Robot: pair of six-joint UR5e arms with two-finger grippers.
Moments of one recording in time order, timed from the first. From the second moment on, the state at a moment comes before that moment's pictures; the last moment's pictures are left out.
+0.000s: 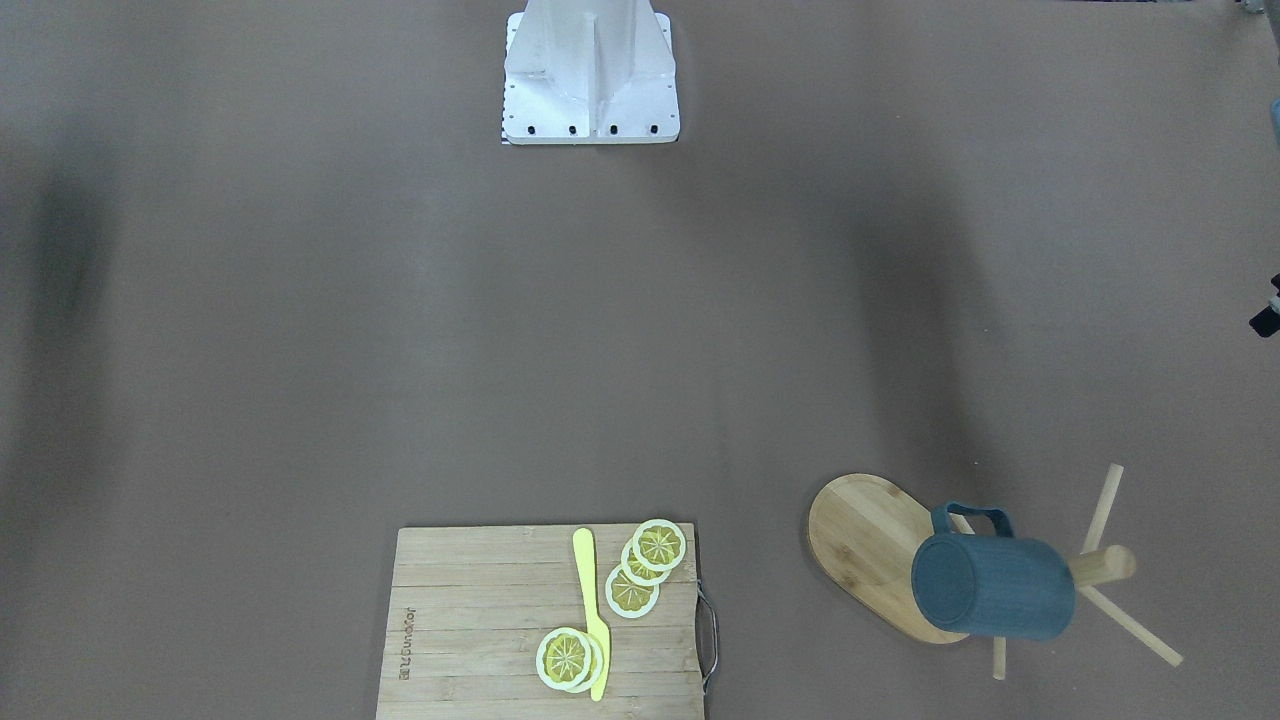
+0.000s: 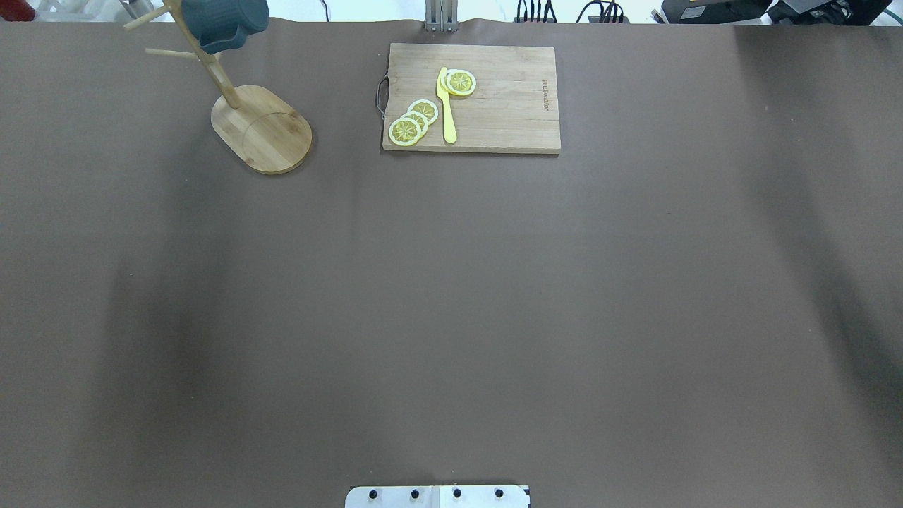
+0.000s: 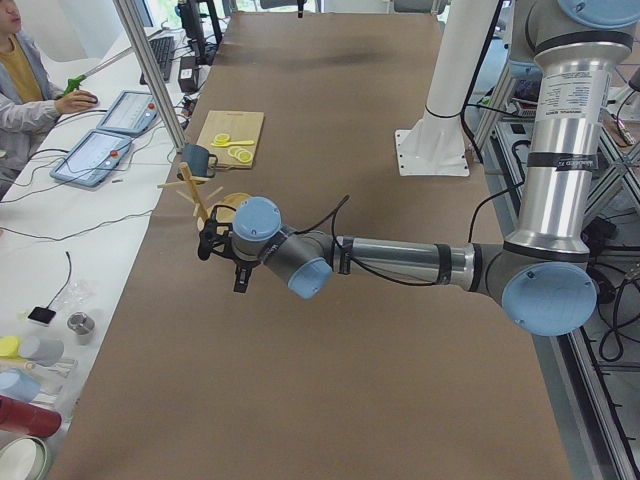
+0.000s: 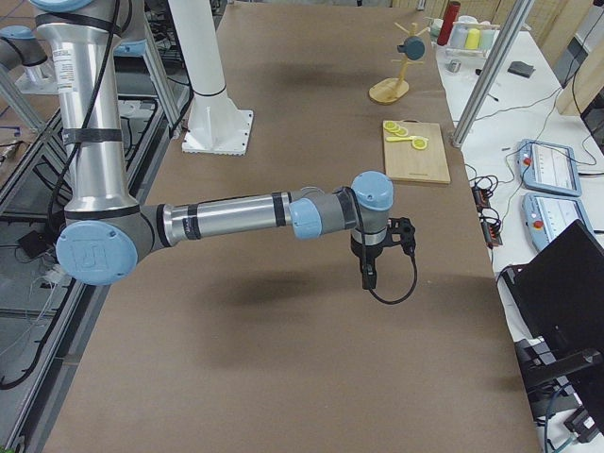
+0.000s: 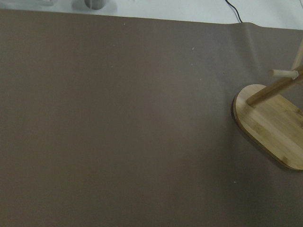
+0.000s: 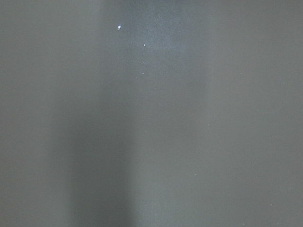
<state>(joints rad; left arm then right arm) -1.45 -1.60 -1.57 -2.22 -2.48 -0.54 1.43 -1.51 1.68 -1.48 2.28 0.19</state>
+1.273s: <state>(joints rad) -1.45 -1.46 -1.61 -1.96 -2.40 -0.19 1.43 -1.59 1.66 -1.49 2.27 0.19</state>
